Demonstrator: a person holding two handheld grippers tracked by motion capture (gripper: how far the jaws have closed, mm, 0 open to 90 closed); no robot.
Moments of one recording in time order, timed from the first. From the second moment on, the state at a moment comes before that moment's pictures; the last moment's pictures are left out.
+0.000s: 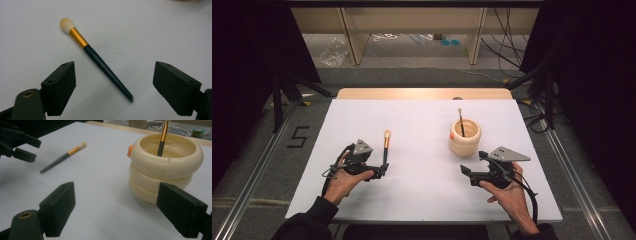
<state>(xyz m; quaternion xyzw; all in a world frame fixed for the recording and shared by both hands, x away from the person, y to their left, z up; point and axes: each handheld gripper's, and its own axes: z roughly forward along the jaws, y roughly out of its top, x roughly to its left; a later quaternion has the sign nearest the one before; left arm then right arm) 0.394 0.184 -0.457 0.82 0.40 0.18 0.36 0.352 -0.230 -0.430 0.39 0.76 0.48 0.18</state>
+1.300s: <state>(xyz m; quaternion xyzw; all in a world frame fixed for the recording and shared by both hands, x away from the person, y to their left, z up) 0.446 0.174 -0.461 0.82 0.43 0.16 0.33 0.346 -0.229 -0.437 0.38 0.78 0.47 0.17</state>
